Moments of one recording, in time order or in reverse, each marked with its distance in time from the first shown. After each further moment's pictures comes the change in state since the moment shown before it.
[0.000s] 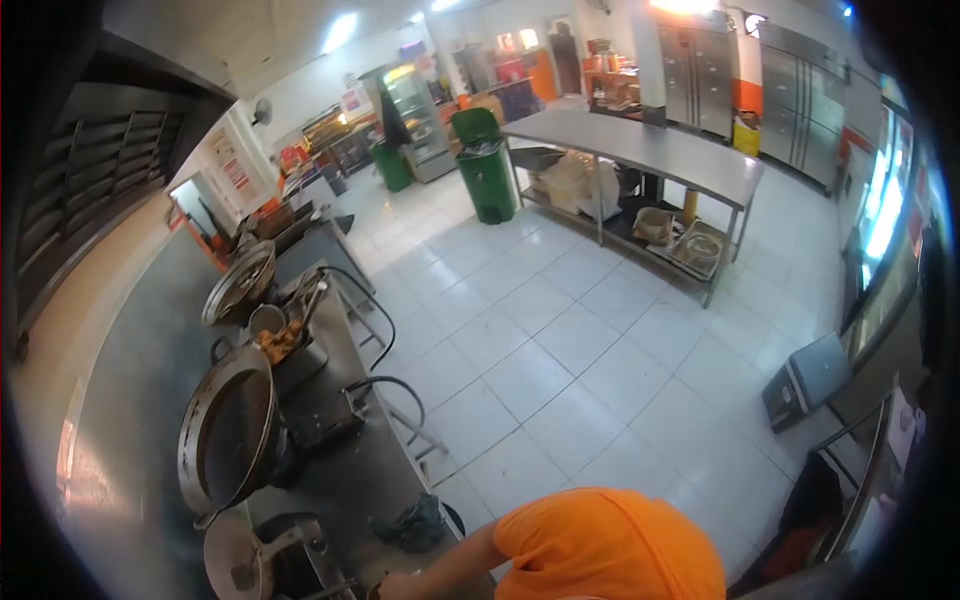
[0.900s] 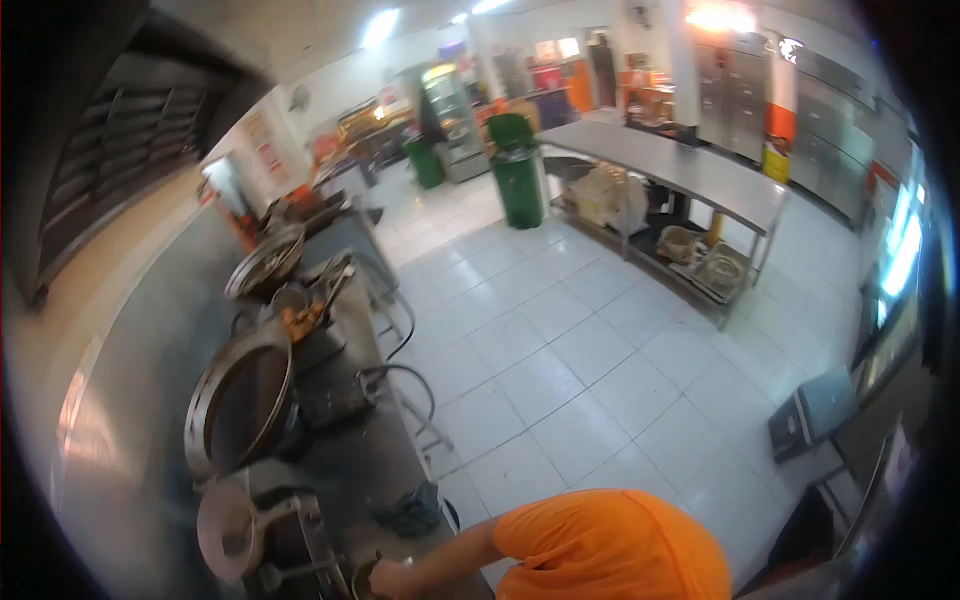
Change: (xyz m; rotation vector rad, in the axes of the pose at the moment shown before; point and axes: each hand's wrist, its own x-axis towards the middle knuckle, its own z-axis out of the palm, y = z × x) left_hand -0.009 -0.030 0.017 -0.168 0.048 -0.023; right_hand 0.009 0.000 0.026 -0.087 0.048 0.164
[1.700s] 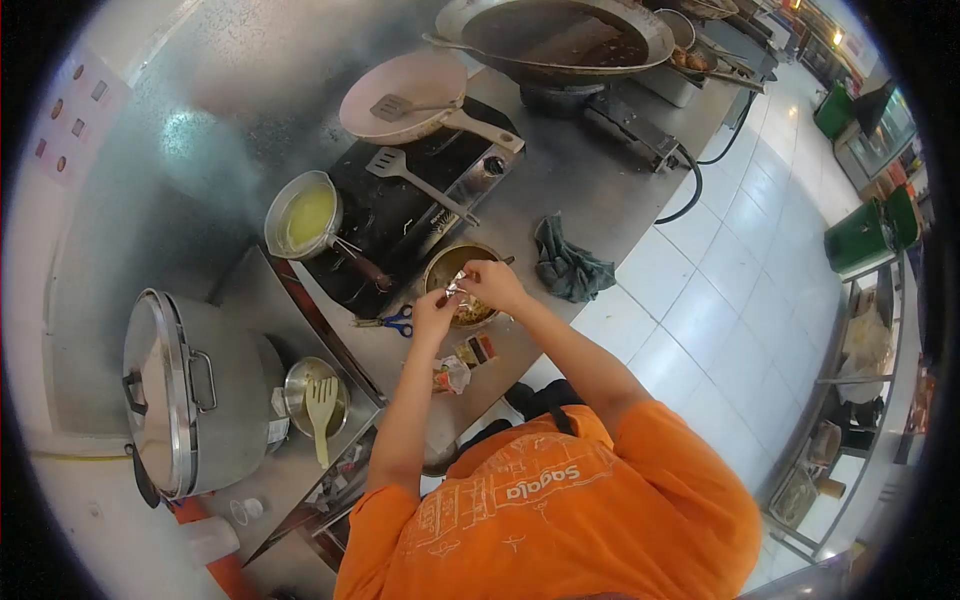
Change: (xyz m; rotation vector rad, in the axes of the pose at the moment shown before) left_hand -0.053 -0.033 -0.039 -0.465 -0.035 -0.578; right_hand 0.028 0.025 0.019 0.643 -0.069 0.002
